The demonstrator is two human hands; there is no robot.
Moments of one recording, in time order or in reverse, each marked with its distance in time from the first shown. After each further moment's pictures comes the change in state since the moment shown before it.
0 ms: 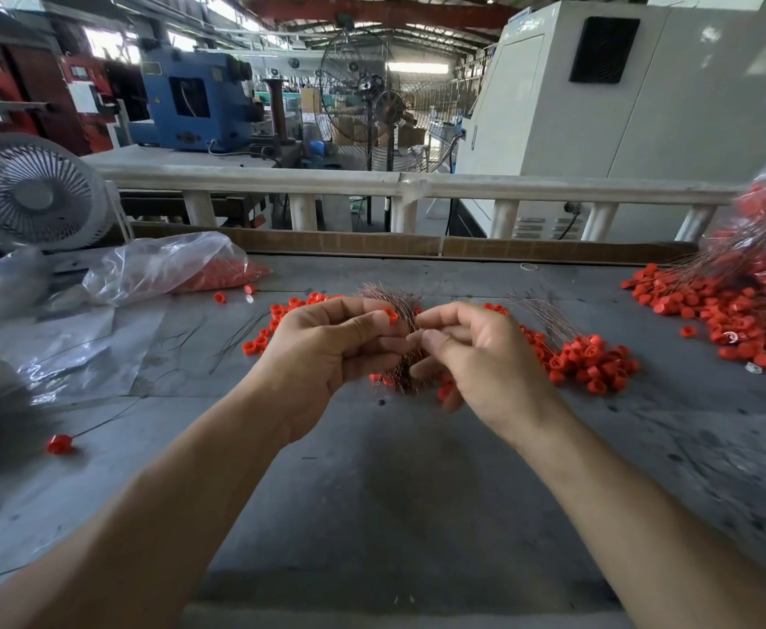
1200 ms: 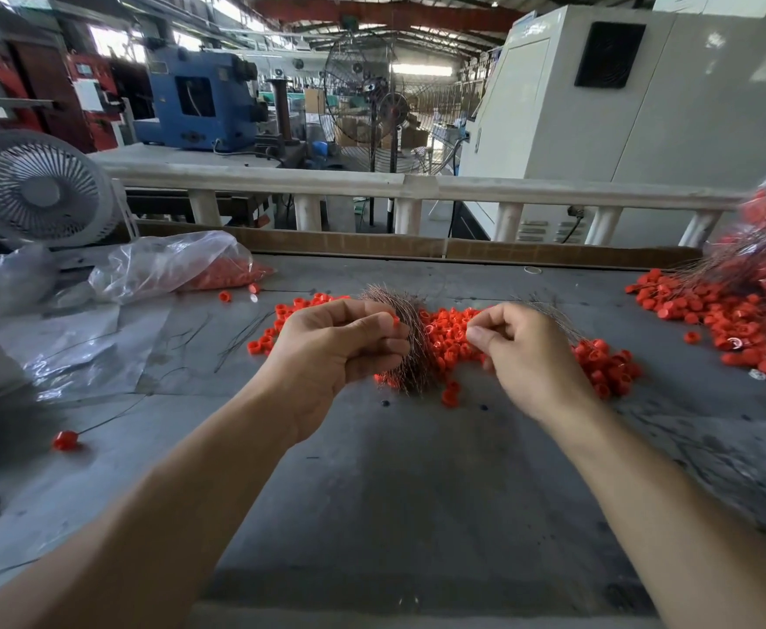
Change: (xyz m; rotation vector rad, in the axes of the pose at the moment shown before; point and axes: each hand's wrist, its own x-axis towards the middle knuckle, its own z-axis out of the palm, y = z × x) left_hand 0.002 -0.003 -0.002 0.017 0.026 0.019; right_hand 0.025 0.025 -0.034 -0.368 0.193 -0.001
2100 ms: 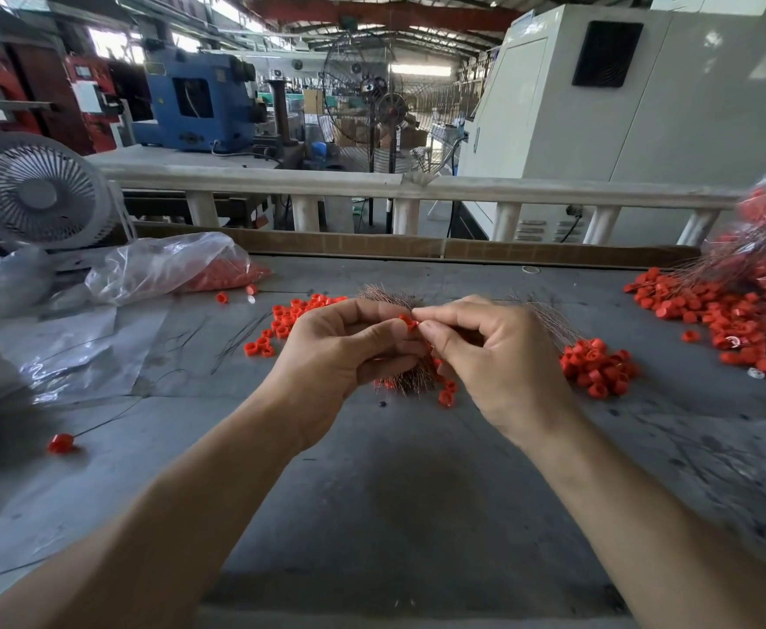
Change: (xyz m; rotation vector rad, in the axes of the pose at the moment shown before) left_hand -0.002 -0.005 0.008 -0.018 -0.075 0.044; right_hand -0.031 -0.039 0.009 0.175 -0.020 -0.317
